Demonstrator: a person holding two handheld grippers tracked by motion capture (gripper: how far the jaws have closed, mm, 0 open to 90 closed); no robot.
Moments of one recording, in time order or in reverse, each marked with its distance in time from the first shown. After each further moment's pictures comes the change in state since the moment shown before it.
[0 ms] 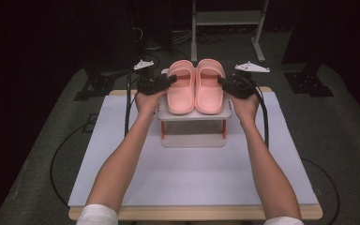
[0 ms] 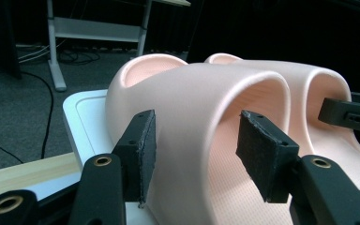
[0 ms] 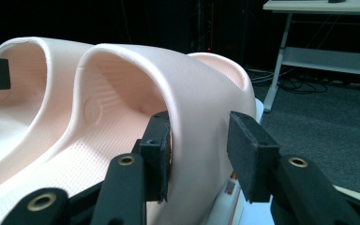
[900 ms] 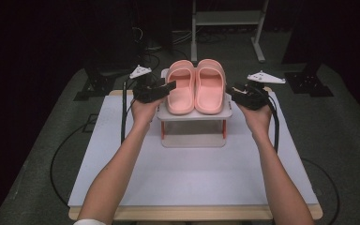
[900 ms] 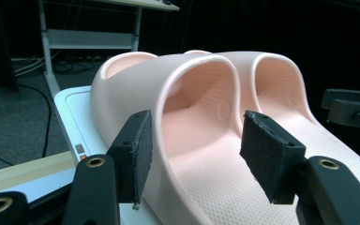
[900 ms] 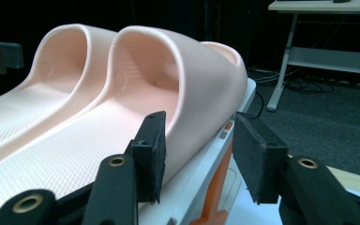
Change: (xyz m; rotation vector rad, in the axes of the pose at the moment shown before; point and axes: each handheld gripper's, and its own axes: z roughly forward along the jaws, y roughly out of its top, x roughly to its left) left arm -0.020 -0.009 -0.033 -0.029 -0.034 0.057; right arm -0.002 -0.016 -0.047 -0.003 0.029 -0.006
